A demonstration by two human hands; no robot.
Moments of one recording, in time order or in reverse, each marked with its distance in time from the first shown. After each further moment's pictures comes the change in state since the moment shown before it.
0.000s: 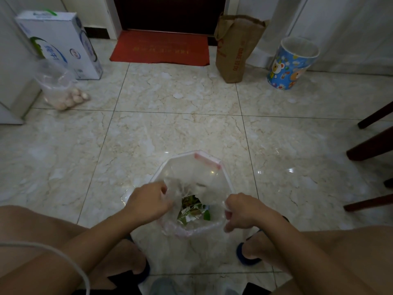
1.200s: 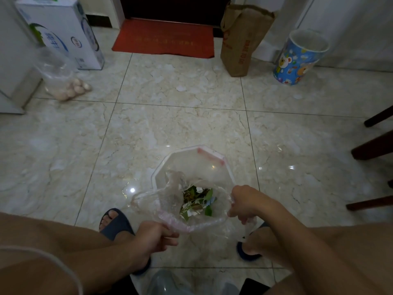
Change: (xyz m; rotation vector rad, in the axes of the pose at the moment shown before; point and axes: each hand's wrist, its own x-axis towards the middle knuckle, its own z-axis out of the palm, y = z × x) left_hand -0.038 -0.031 0.083 -1.060 -0.316 -0.714; right_hand 0.009 -0.003 -0.012 0.162 -0.083 0.170
